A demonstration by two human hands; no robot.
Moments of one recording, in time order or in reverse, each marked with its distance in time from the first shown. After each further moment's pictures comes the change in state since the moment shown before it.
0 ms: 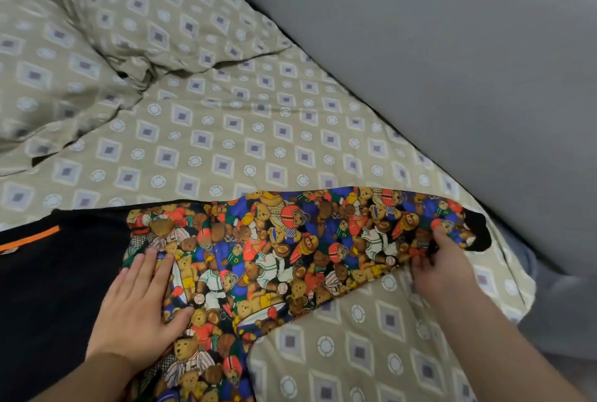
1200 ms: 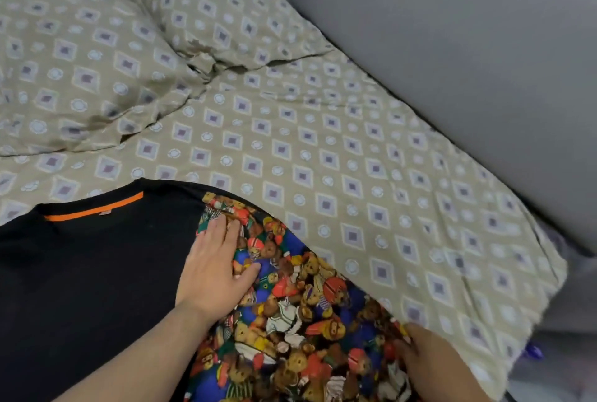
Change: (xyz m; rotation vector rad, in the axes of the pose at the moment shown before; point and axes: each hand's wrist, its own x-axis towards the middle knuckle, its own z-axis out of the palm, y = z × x) left_hand -0.001 -0.015 0.001 -0.235 0.086 0.041; right_hand -0.120 0.135 -0.073 -1.811 -0.336 -0.229
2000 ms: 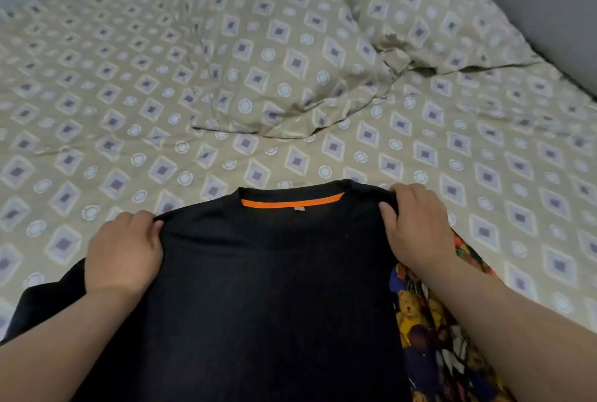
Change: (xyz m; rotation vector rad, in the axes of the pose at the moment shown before) left_hand -0.062 -0.350 -0.108 0.214 0.305 -0.599; right_hand 0.097 -0.354 0.094 -0.296 0.766 -0.840
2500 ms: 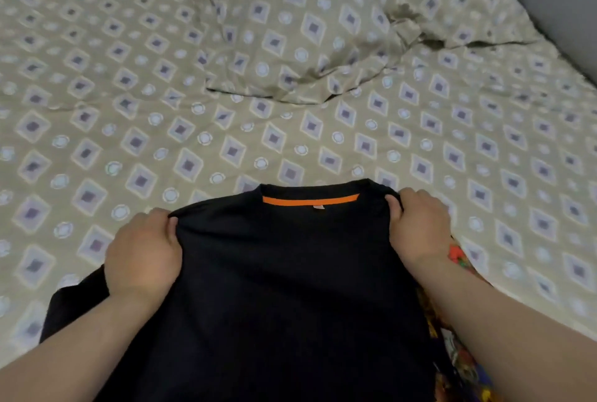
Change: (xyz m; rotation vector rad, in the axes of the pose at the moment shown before) left_hand -0.065 -0.013 -0.012 -0.206 -0.109 -0.085; right_hand -0.058 -0.026 0.000 0.012 -0.037 0.151
